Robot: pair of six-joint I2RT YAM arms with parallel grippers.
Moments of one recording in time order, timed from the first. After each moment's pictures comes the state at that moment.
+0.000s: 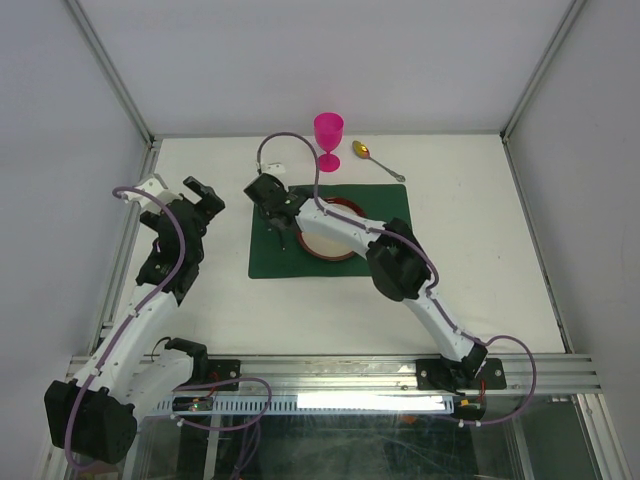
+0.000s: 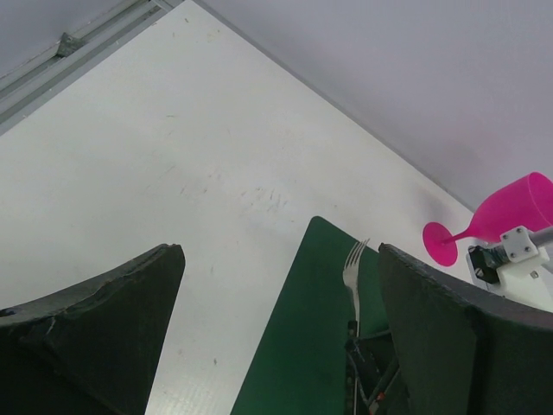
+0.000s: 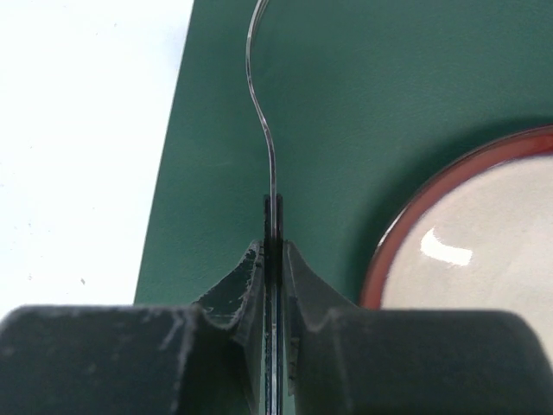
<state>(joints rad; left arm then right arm) -0.25 0.89 0.69 -0.02 -0.56 -0.61 0.93 2.35 2.07 -0.62 0.38 0.52</state>
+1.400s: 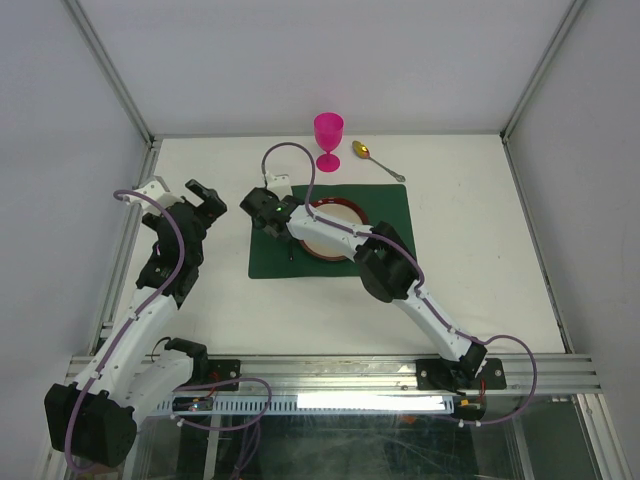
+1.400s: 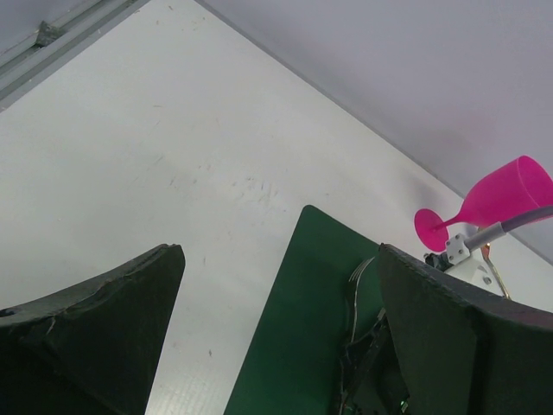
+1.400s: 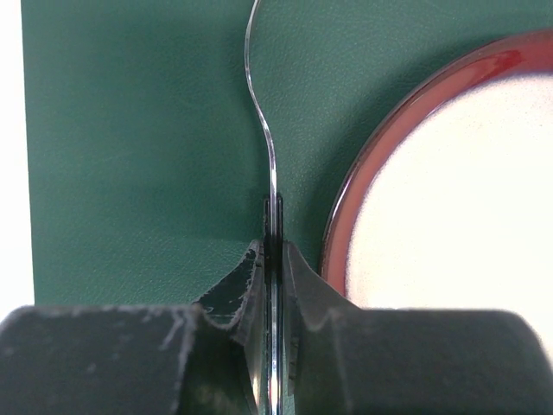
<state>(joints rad) -0.25 0.87 0.66 -0.01 -0.53 -0.61 0.97 2.48 2.19 -0.82 0.58 0.66</state>
